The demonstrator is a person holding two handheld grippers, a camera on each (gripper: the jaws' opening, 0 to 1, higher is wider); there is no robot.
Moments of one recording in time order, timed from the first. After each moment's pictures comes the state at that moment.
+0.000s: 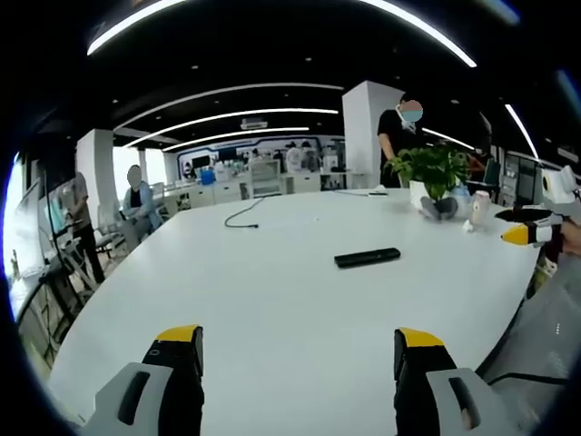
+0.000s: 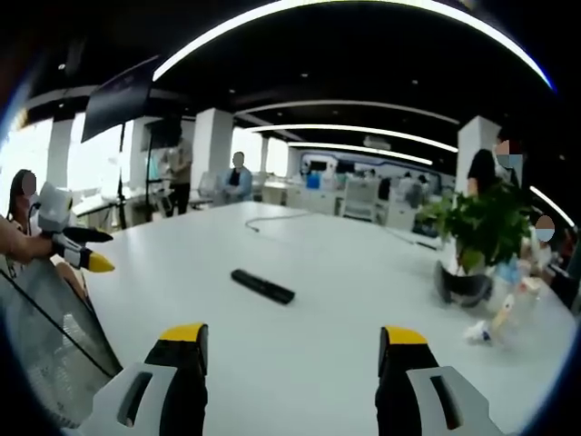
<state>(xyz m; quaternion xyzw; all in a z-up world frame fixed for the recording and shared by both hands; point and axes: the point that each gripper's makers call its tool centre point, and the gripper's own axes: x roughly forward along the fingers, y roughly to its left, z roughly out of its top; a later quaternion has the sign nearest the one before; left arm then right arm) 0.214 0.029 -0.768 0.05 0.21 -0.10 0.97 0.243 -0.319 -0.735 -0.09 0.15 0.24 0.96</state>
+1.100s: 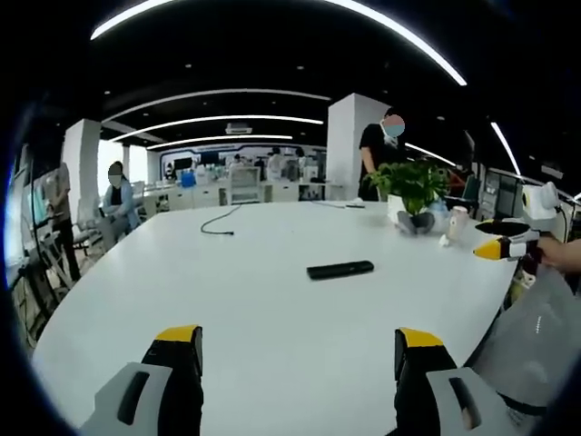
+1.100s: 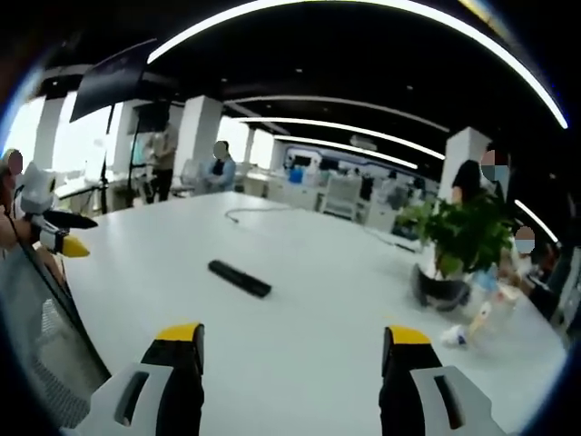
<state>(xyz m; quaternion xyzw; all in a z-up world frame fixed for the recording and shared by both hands) 0.219 0.003 -0.761 0.01 0.18 -0.18 0.97 0.248 -0.332 -0.733 -0.13 0.16 0.18 0.96</state>
